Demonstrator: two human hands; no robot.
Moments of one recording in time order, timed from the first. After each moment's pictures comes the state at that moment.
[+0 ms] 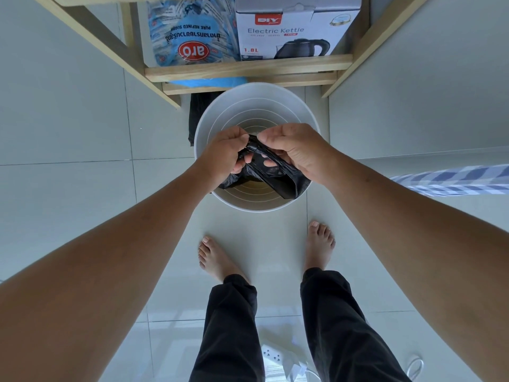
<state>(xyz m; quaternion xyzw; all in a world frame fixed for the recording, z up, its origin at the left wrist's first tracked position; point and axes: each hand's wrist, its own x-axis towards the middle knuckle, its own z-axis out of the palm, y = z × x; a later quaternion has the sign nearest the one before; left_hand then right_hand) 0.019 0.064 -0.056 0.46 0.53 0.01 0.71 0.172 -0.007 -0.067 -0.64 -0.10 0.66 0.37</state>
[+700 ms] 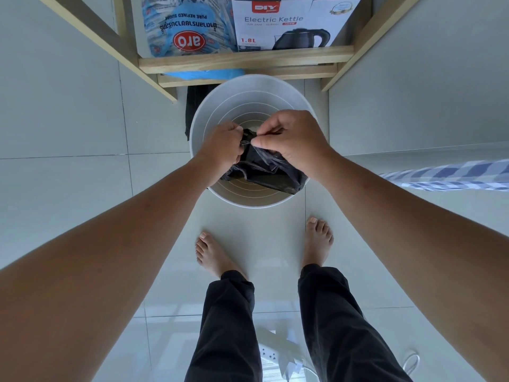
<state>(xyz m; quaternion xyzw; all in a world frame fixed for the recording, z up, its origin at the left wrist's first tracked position) 0.033 0.067 -0.078 0.43 0.62 0.01 0.65 0.168 -0.009 -0.060 -0.72 -0.34 0.50 0.34</state>
